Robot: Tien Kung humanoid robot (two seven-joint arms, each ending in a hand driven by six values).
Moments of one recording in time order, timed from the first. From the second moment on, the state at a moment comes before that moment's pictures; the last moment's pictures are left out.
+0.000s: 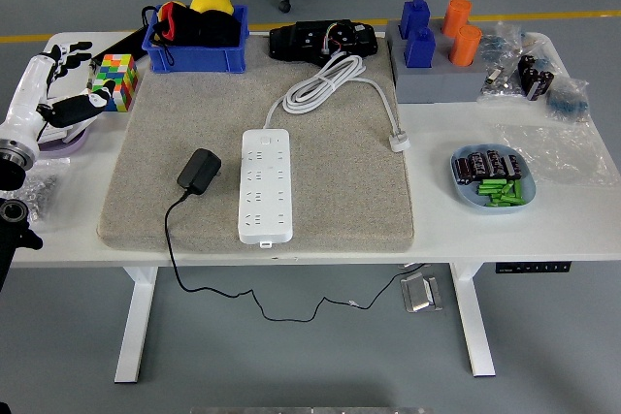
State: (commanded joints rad) left arm -0.30 0.21 -1.57 -1.32 1.76 0.03 0.14; right arm 0.06 -0.22 1.48 0.32 -1.53 0.08 -0.25
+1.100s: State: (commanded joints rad) left arm -0.30 0.21 -1.56 -1.34 1.75 0.02 0.14; right arm 0.06 -0.22 1.48 0.32 -1.53 0.08 -0.25
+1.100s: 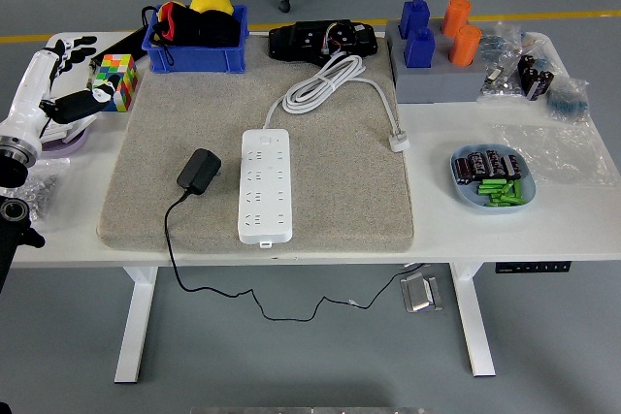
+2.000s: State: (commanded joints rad) left arm -0.30 0.21 -1.56 -1.35 1.75 0.01 0.14; right arm 0.06 -0.22 1.48 0.33 -1.53 0.08 -0.25
